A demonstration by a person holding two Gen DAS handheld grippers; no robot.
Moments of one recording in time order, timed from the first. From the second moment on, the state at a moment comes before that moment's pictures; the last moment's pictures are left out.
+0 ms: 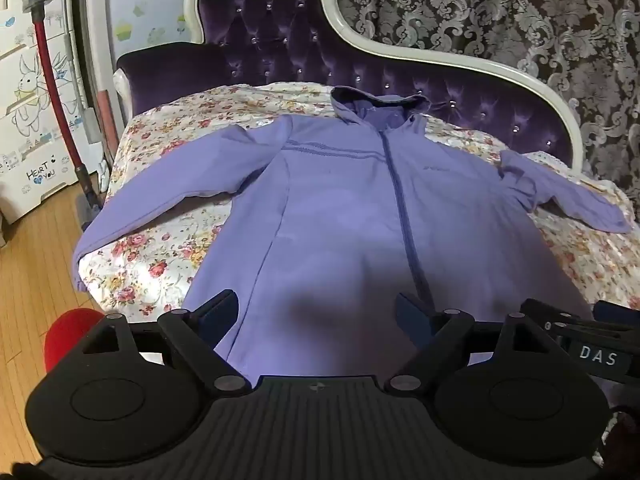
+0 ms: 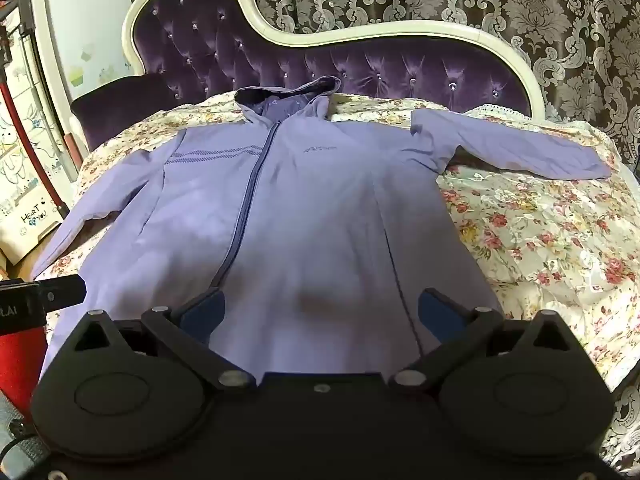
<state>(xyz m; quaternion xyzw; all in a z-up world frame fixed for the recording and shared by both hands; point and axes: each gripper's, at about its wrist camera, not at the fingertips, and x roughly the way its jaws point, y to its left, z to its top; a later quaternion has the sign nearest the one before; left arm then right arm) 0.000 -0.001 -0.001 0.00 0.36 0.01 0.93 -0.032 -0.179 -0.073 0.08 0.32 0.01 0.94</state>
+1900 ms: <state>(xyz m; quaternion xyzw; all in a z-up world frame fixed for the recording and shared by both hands) 0.001 0.000 -0.011 -0.02 0.40 0.01 0.92 -0.029 -0.169 -0.077 0.07 0.35 0.03 0.94</state>
